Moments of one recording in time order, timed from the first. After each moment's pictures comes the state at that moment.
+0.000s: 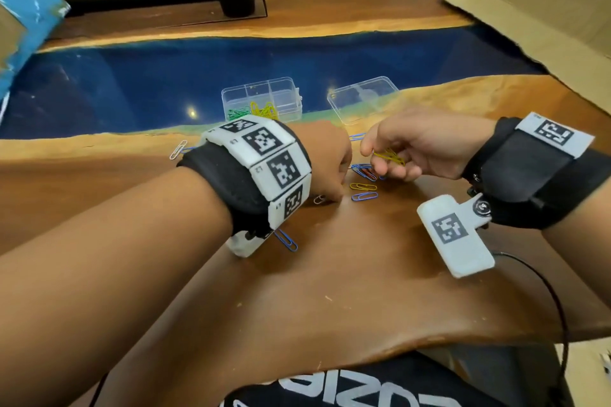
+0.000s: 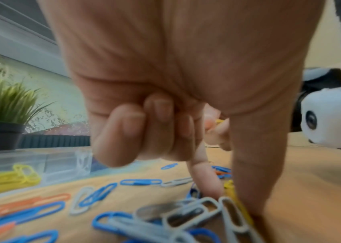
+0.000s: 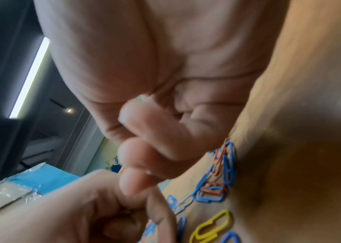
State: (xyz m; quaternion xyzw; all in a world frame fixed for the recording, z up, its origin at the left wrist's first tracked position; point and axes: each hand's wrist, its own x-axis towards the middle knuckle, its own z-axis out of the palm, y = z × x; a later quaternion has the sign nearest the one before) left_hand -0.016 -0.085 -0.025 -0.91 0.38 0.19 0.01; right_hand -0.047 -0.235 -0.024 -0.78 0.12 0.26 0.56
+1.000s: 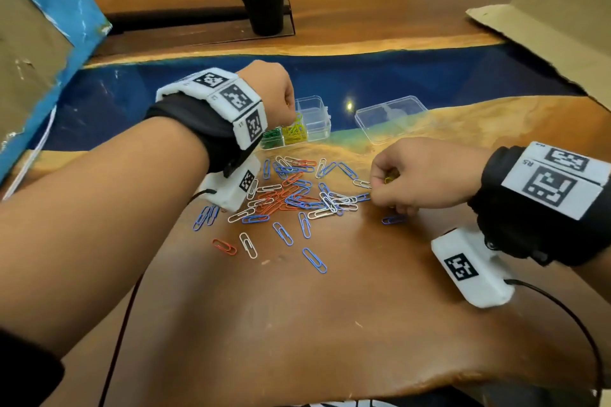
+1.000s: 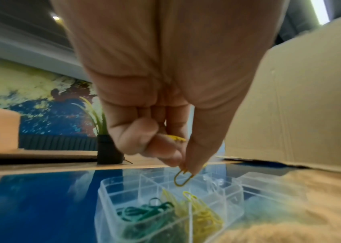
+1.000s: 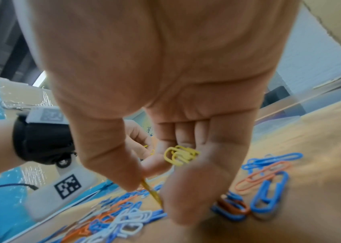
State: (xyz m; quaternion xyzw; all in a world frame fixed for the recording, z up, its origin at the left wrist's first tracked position) left_hand 0.069 -0.023 -0.004 -0.98 0.19 0.06 -0.07; right_hand -0.047 -0.199 -0.013 -0.94 -0.02 0.25 0.22
